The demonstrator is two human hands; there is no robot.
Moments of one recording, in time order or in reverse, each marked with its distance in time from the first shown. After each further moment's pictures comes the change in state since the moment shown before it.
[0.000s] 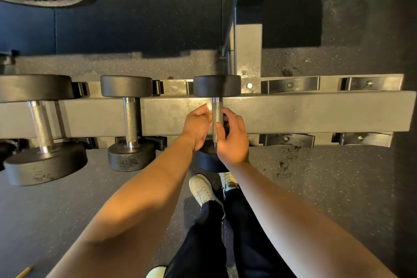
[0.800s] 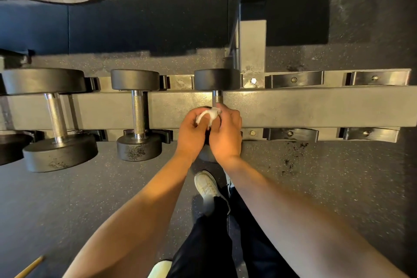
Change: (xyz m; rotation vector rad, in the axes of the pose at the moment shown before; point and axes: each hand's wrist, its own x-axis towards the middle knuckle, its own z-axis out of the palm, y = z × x) left_hand -0.054 -0.023 -0.027 0.312 0.187 0.390; right_hand -0.007 -0.031 0.008 -0.009 -0.131 0.181
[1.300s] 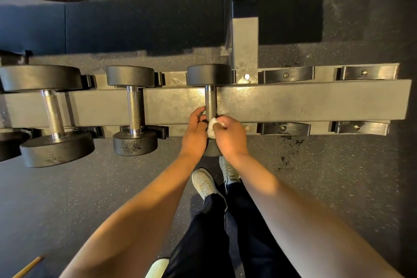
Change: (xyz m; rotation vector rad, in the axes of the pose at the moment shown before) left_hand -0.021 -0.006 0.019 0.000 -0.092 -0.132; right_hand -0.011 0.004 -0.036 0.209 -0.151 0.219
